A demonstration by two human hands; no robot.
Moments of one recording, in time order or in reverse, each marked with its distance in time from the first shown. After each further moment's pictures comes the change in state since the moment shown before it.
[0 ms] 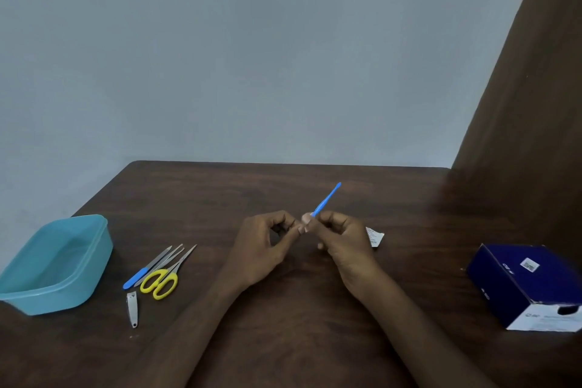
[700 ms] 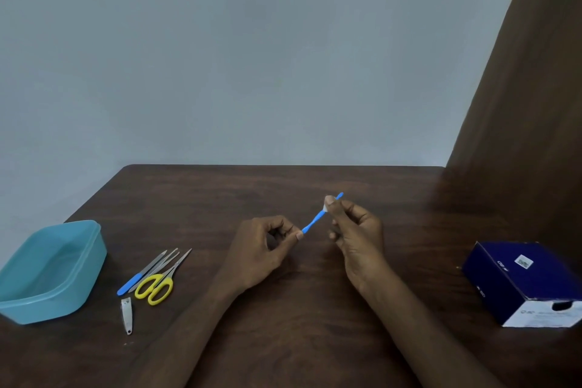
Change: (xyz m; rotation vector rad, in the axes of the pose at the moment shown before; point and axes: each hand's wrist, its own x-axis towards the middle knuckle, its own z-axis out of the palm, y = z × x) left_hand 0.000 -0.002 0.001 0.021 -0.041 -0.008; right_hand 0.014 -0.003 -0.012 0.258 0.270 0.020
